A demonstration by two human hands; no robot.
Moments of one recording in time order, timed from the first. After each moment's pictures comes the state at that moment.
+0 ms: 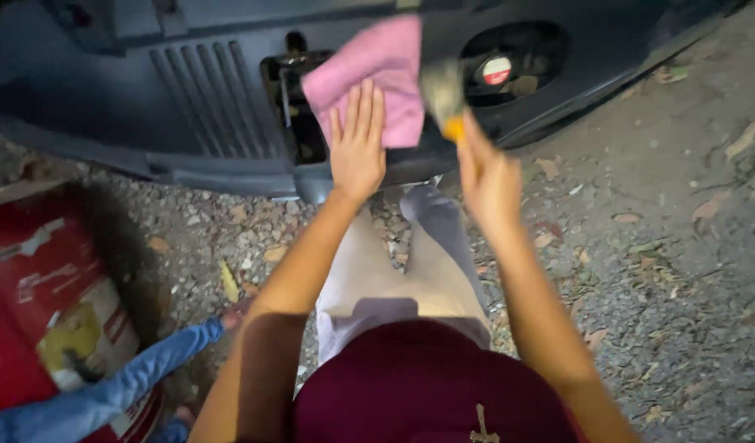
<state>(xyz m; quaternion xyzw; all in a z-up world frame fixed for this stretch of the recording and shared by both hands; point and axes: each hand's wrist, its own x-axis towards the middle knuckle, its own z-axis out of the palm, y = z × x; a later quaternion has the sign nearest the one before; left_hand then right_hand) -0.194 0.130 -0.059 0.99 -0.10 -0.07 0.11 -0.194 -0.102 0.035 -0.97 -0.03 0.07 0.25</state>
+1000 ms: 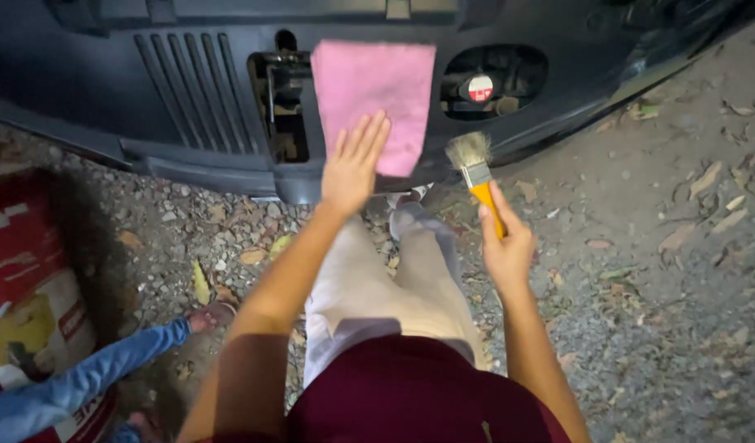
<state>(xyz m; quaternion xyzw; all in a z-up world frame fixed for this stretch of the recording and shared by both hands) -0.208 0.114 -0.091 0.97 -0.16 0.04 0.18 -0.261 -0.160 0.055 -0.90 0.10 0.06 0.43</state>
